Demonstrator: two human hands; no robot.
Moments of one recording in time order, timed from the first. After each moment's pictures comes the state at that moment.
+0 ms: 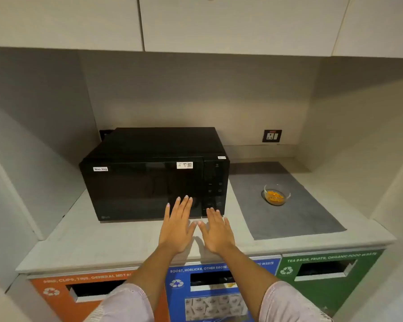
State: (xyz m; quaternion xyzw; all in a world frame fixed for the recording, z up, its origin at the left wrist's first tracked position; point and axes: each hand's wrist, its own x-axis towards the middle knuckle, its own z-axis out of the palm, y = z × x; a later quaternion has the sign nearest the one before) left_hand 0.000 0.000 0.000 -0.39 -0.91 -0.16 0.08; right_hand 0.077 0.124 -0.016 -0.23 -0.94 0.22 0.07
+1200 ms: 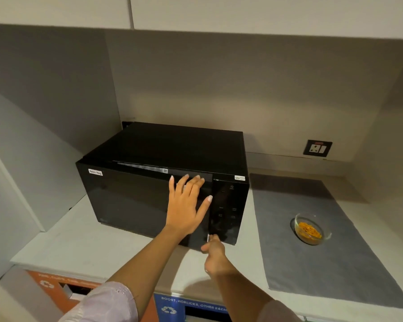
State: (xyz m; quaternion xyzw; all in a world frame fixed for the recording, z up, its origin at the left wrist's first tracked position) left_hand -0.085 0.083 0.051 -0.33 -0.85 -0.28 0.29; right_hand -0.044 0.184 -0.067 -0.37 -0.58 0.72 -0.04
